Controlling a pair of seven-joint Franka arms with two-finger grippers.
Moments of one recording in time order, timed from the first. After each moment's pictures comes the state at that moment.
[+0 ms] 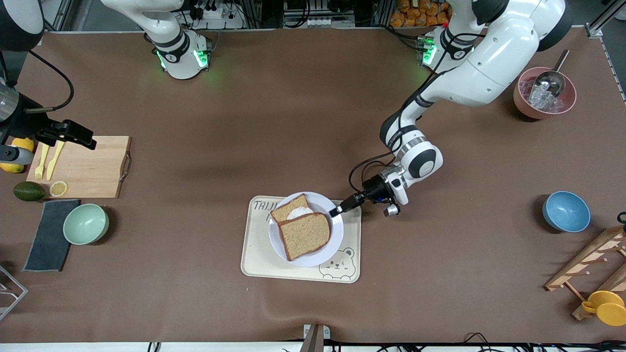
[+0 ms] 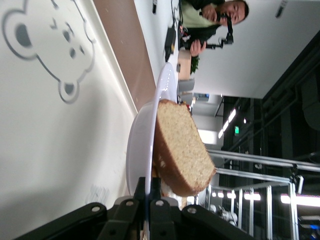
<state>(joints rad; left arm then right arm) -0.15 0.84 -0.40 -1.74 -2.32 2.36 1.28 -0.03 0.04 0.03 -1.60 0.01 1.59 0.10</state>
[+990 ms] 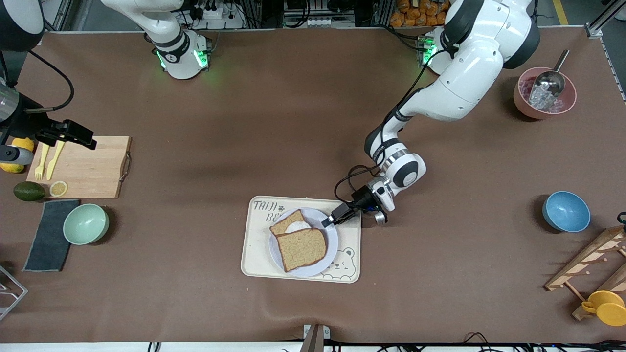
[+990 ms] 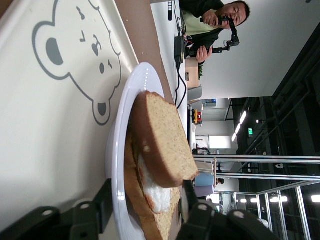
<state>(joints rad) -0.28 0.96 -0.29 -1.61 -2.41 2.36 1.42 -0.03 0.04 0.03 -1.60 0.01 1.59 0.10</state>
